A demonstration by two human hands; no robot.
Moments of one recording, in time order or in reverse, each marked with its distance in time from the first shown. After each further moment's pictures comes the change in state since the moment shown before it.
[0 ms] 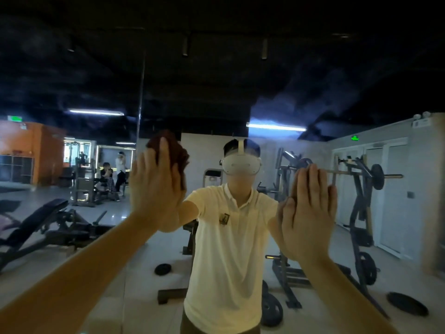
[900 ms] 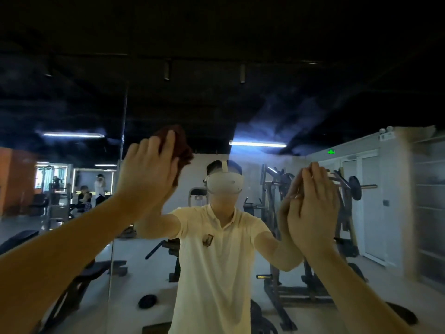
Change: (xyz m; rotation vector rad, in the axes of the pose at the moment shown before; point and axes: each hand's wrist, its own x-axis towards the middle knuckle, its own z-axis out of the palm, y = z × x) left_hand 0.089 0.011 -0.016 0.154 0.066 0.304; right_hand 0.057 0.023 -0.018 0.085 0.111 0.075
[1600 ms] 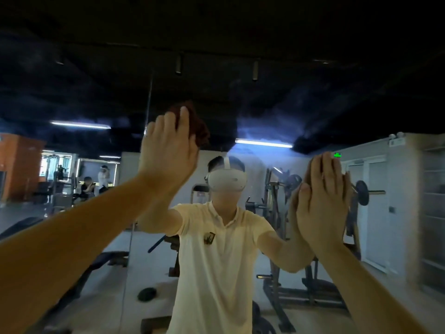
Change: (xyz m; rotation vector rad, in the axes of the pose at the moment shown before) left_hand 0.018 -0.010 0.008 -0.016 -0.017 -0.175; right_hand 0.011 -0.022 0.024 -0.104 0.001 -0.086
